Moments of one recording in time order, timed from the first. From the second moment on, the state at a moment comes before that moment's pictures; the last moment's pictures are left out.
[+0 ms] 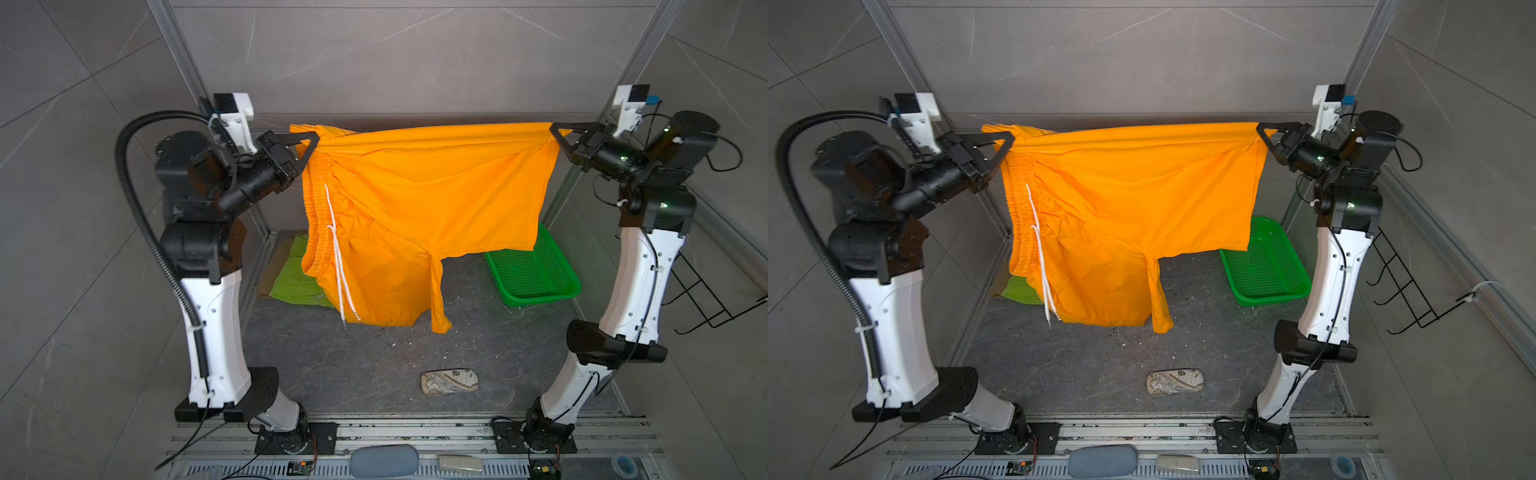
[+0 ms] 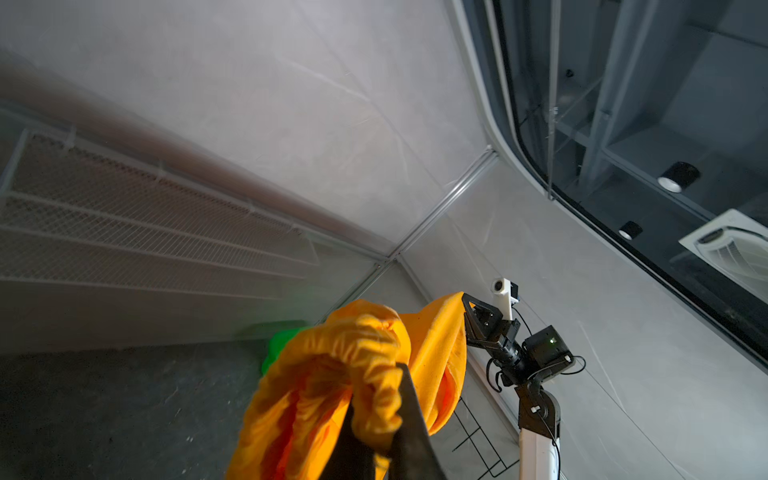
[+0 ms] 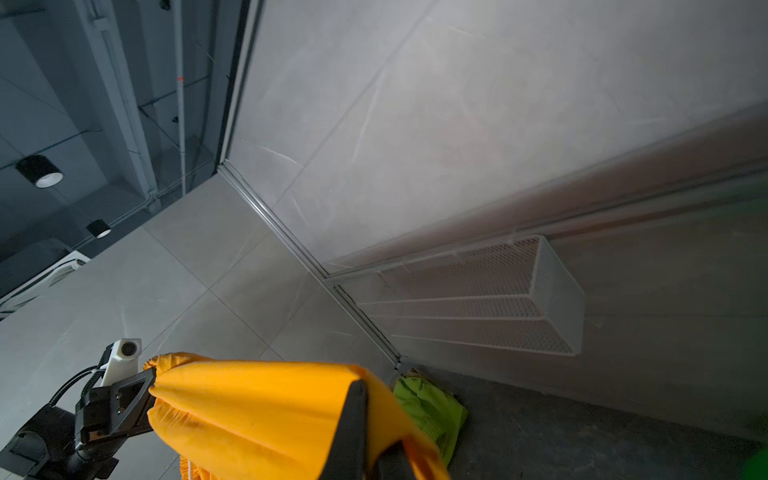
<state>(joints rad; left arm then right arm) -0.05 1.64 2.44 -0.73 0.66 -0.87 -0.22 1.98 2.72 -0.67 -0.90 0.75</state>
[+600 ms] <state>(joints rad) -0.05 2.00 1.94 -0.69 0.55 -0.73 -0.06 2.48 2.83 -1.02 -0.55 0.49</state>
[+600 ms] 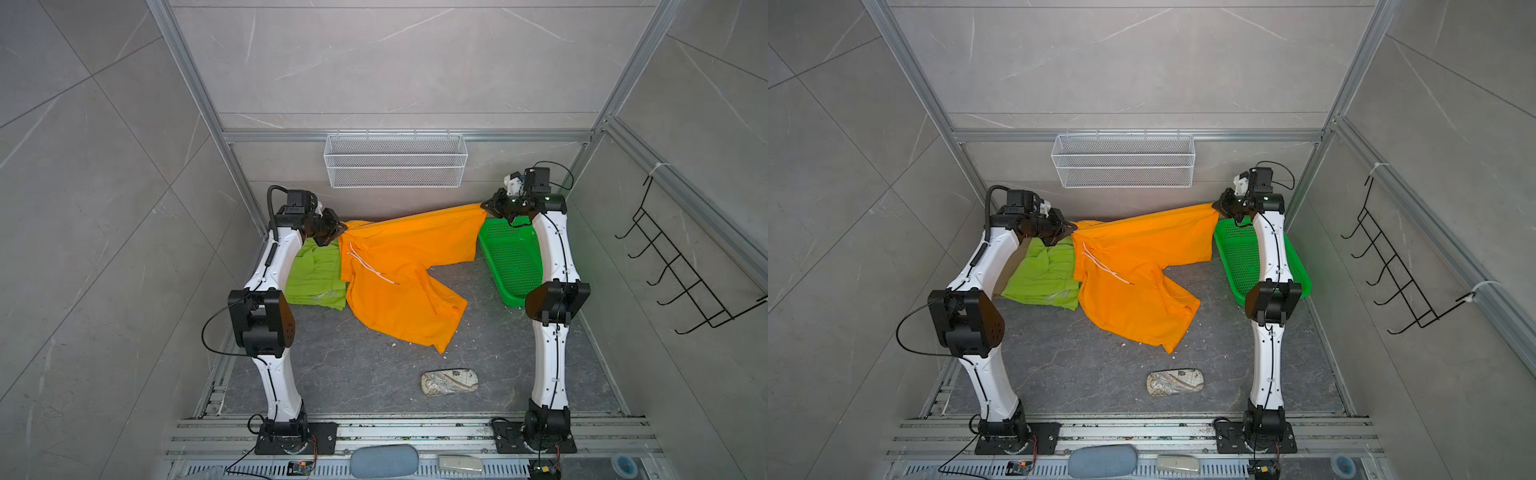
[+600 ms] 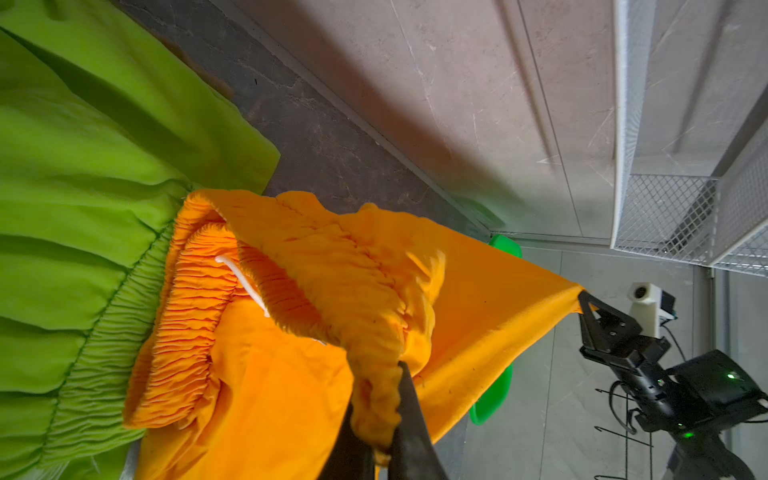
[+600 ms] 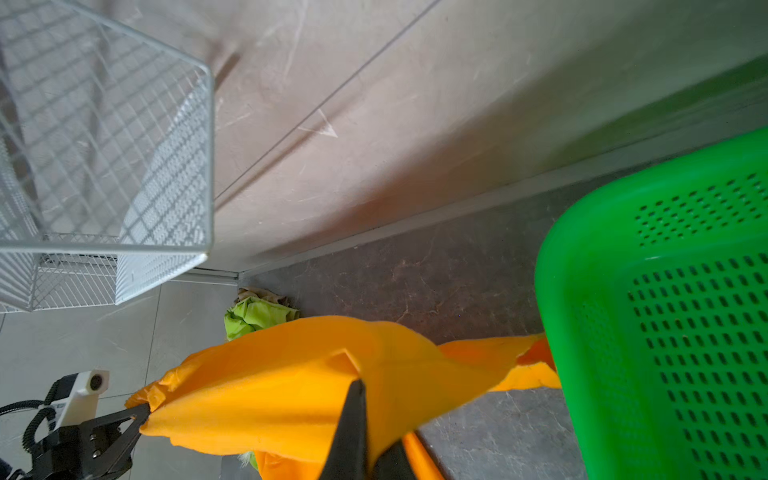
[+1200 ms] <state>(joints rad) -0.02 1.93 1.67 -0.62 0.51 -0.69 0.02 2.36 2.45 -0.96 -0.43 0.40</state>
